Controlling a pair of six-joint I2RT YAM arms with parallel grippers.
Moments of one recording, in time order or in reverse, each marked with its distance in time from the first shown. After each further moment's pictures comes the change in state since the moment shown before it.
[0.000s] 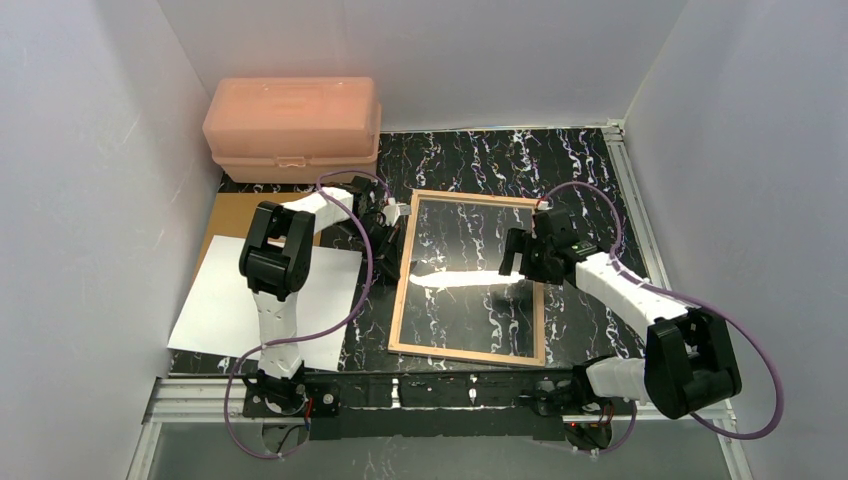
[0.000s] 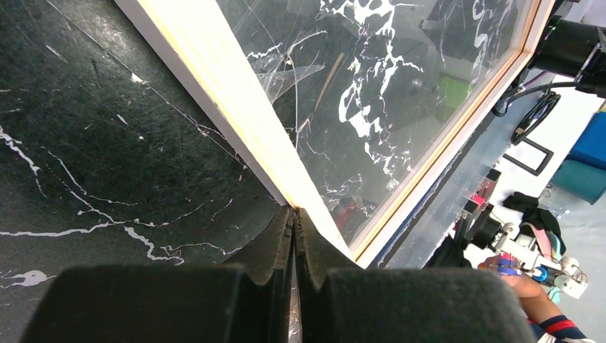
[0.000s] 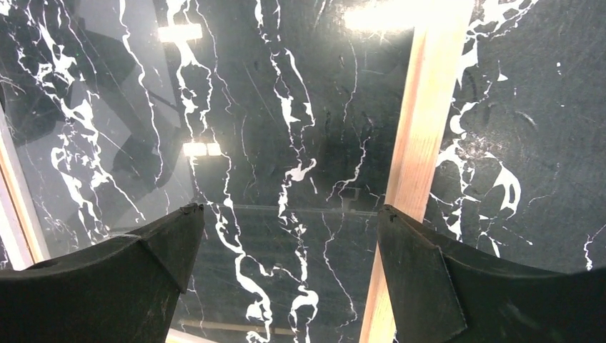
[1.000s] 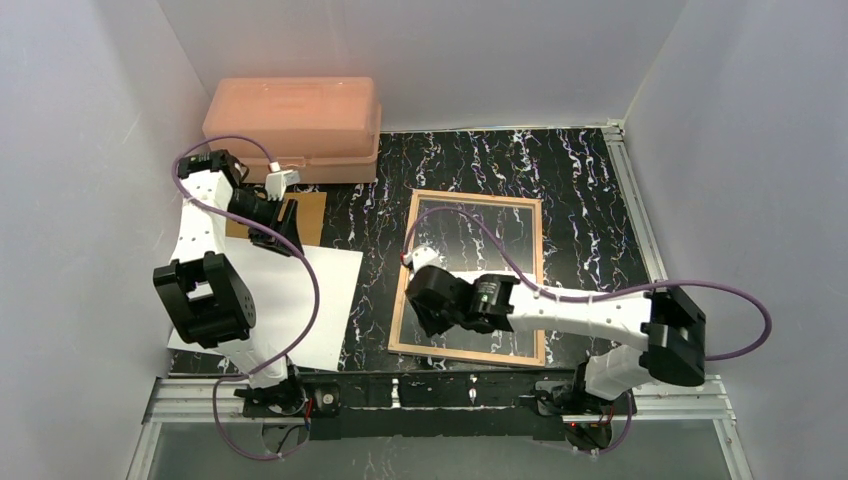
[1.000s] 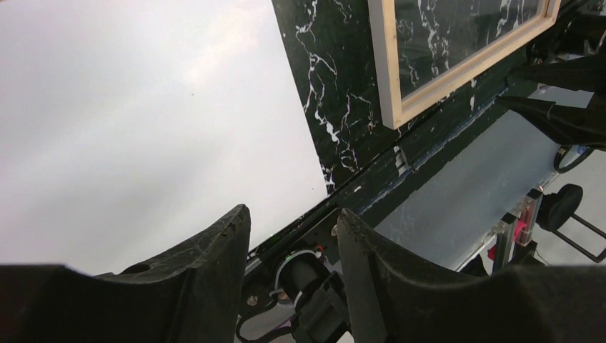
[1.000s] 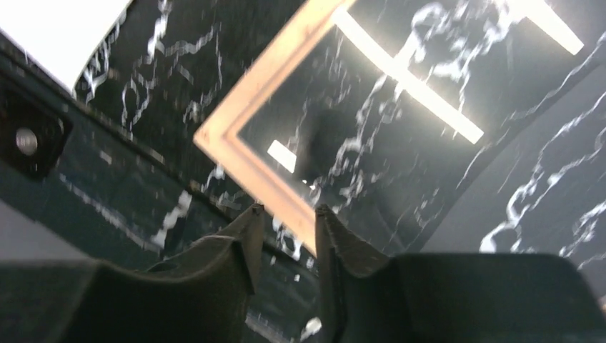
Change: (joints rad) left arm 0.579 -0.397 0.180 -0.652 -0.146 0.465; right arm 0.894 0.205 0.380 -0.121 0.285 0.074
